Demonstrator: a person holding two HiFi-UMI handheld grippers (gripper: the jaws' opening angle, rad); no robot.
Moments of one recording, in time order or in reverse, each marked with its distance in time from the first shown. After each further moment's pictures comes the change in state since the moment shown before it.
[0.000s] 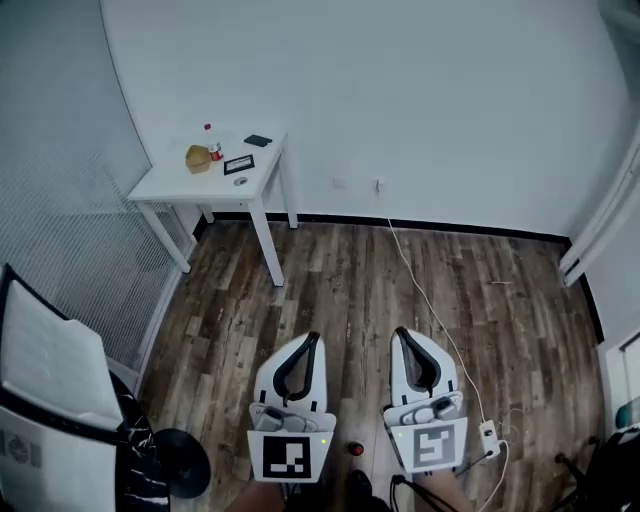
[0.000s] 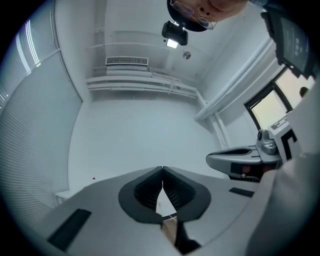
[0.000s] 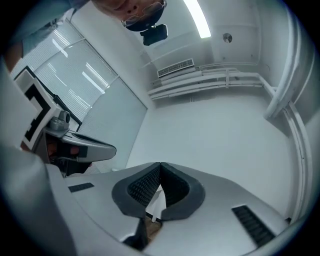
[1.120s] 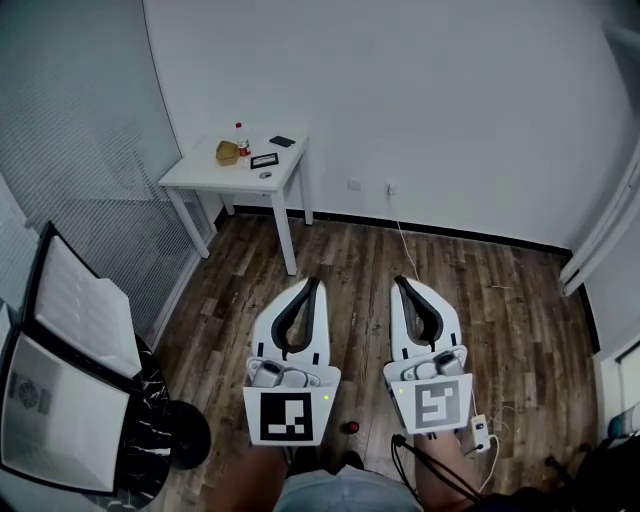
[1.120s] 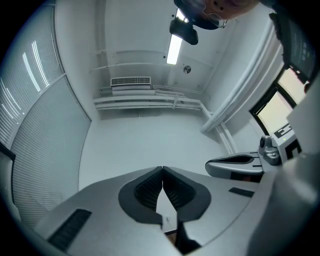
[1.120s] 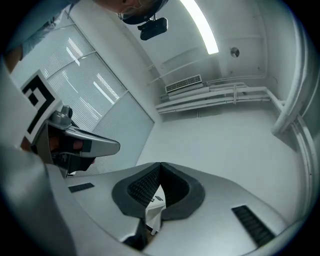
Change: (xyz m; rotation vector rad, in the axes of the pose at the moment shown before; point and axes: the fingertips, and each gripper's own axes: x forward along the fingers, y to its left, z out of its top) left arm -0.082 -0.009 0.135 -0.005 -0.175 0.124; right arm -0.054 0.019 0.134 -0.052 -0.147 0.065
